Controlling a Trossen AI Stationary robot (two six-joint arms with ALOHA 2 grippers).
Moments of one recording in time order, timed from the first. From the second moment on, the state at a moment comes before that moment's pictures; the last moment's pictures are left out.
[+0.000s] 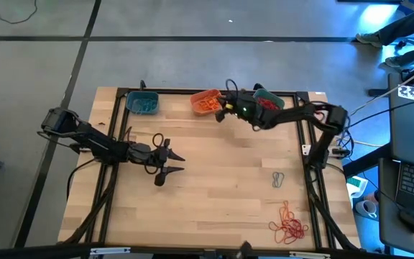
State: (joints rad) left arm -0.18 1.33 0.18 0.86 -0.15 -0.07; right arm -0.42 1.78 0.87 0.67 0.28 0.12
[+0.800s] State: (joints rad) left arm -0.18 1.33 0.18 0.83 -0.14 -0.10; right arm -0.50 1.99 1.24 0.25 0.21 0.12
